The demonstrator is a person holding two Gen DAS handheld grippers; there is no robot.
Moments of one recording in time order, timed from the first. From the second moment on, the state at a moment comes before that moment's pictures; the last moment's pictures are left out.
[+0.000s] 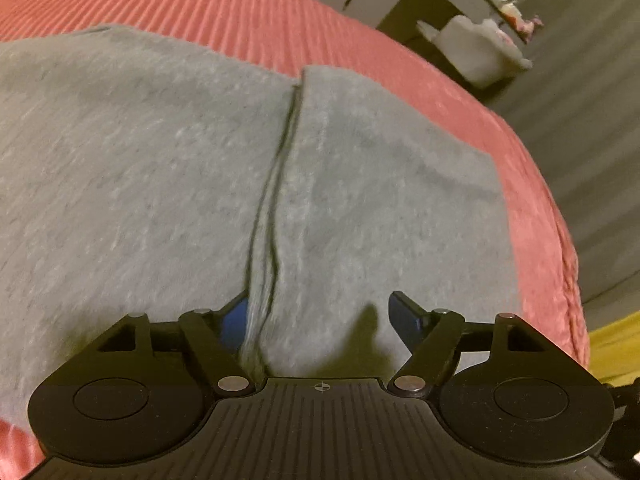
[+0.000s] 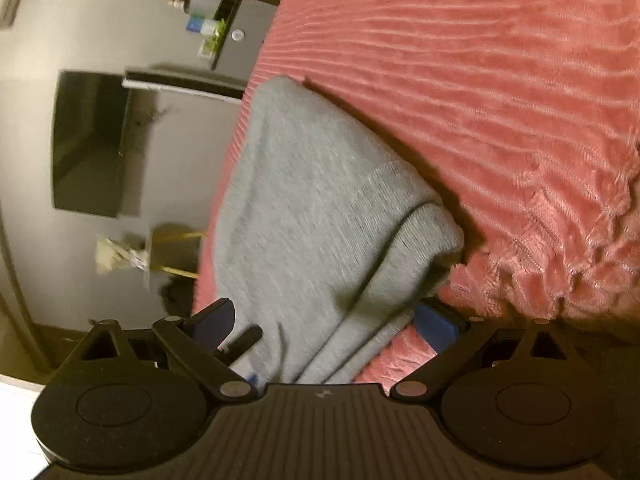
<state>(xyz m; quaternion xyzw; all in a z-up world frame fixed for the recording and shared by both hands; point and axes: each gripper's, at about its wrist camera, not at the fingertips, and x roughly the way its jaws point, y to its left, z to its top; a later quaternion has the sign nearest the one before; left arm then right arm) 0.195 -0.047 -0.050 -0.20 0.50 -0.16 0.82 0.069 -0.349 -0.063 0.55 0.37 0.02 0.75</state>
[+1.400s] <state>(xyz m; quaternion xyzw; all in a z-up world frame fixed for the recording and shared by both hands) 0.202 0.061 -0.059 -0.21 0.44 -0.05 0.87 0.089 -0.300 -0.048 0.42 0.42 0.00 0.80</state>
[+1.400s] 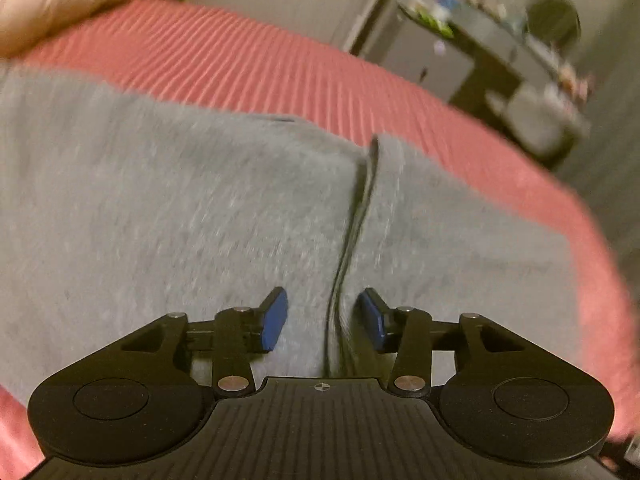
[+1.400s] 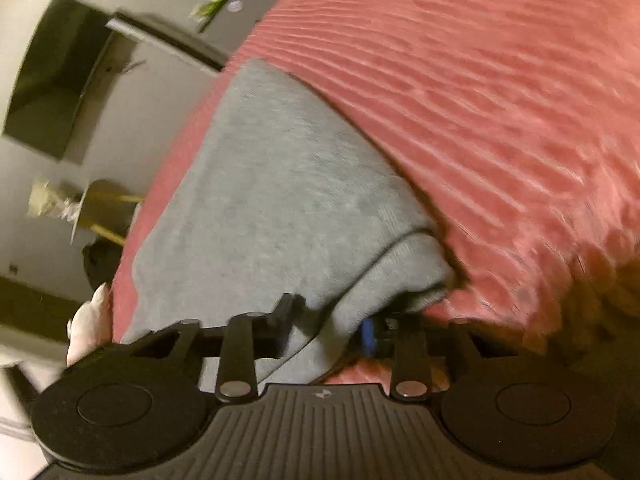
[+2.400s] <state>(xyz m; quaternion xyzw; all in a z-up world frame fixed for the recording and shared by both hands) 0.268 0.000 -0.051 -0.02 0.38 -0.07 0.92 0.146 -0.267 -0.040 0.13 0.38 -0.04 0.92</state>
